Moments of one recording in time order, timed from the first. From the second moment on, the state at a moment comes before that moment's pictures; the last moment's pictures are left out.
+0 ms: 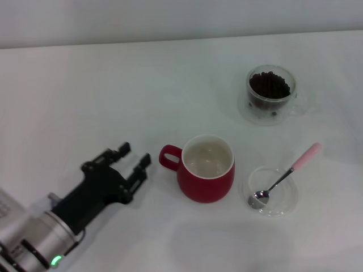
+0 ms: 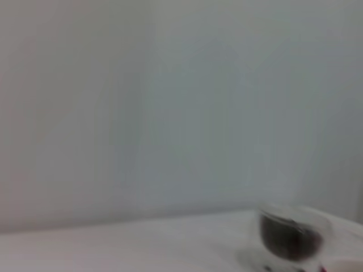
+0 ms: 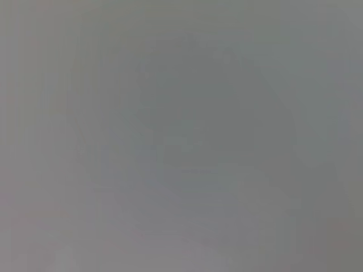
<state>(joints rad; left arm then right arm) -0.40 -2.09 -0.03 -0.29 -1.01 -1.22 2.83 0.36 1.99 -0.06 -0.22 1.98 1.00 -2.77</state>
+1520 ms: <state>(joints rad) -0.37 -2.08 -0.17 -0.07 -1.28 -1.42 2.82 0.17 1.96 -0.15 -0.21 1.54 1.28 -1.64</state>
